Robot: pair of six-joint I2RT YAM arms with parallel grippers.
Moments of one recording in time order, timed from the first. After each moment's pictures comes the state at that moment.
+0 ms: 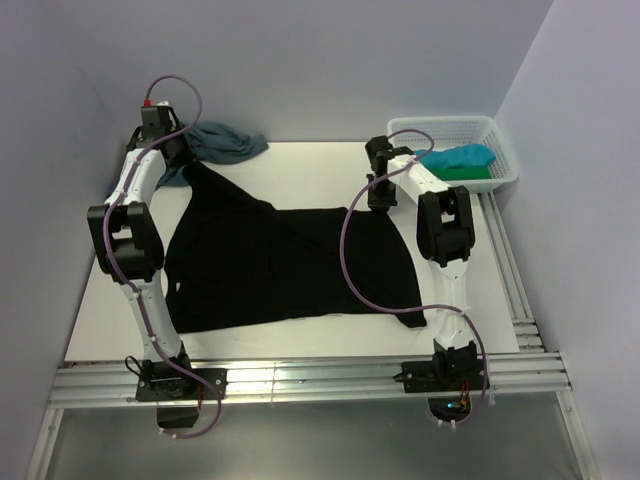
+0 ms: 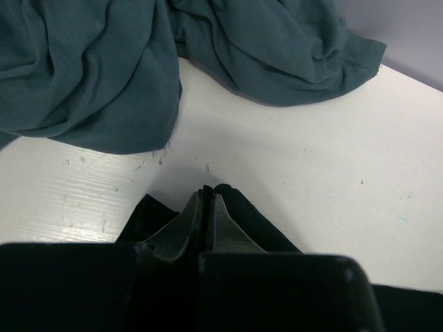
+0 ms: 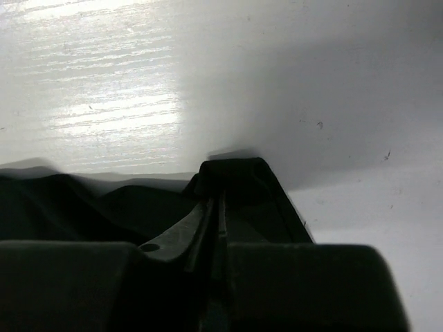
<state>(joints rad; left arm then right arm) 0.07 2.10 1.88 -0.48 0.06 -0.34 0.23 2.31 1.91 -0.91 0.09 0.34</state>
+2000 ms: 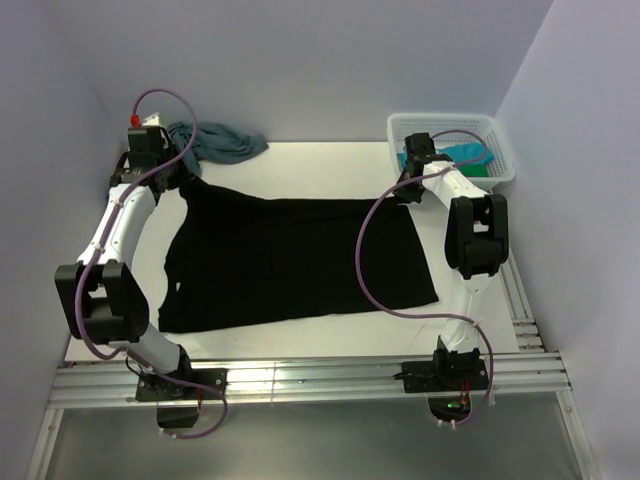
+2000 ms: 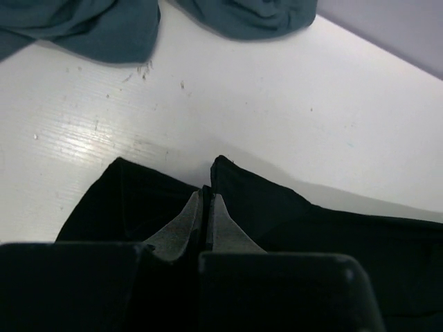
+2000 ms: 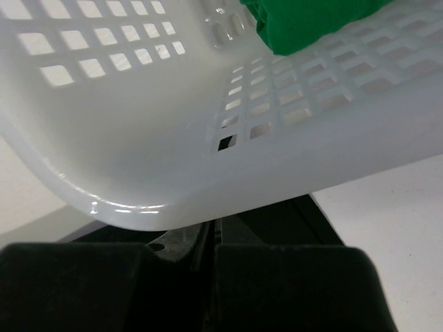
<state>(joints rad) 0.03 1.60 1.41 -0.44 0.06 -0.40 0.08 2.07 1.61 -0.61 0.10 0.58</state>
